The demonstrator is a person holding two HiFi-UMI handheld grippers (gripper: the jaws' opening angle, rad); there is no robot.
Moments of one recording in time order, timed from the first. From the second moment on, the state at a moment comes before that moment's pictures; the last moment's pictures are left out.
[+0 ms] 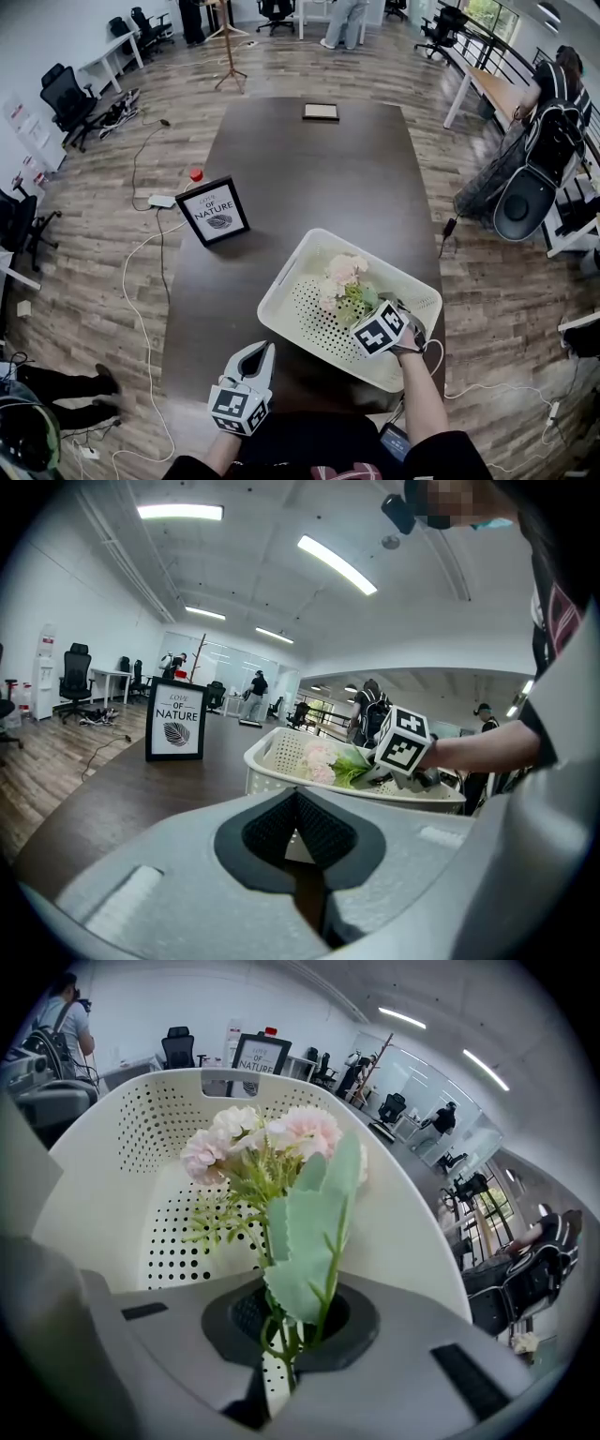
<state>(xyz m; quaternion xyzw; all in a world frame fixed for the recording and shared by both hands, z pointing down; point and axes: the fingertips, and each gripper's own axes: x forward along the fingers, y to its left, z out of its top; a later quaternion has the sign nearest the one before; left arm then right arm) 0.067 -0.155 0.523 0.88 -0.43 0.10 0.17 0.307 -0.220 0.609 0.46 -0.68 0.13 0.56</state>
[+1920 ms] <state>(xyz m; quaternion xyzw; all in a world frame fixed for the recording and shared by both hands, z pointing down) -0.034 -0.143 0.510 0.85 -0.49 0.06 0.16 0.181 -0.211 0.445 0.51 -0.76 0.06 0.40</state>
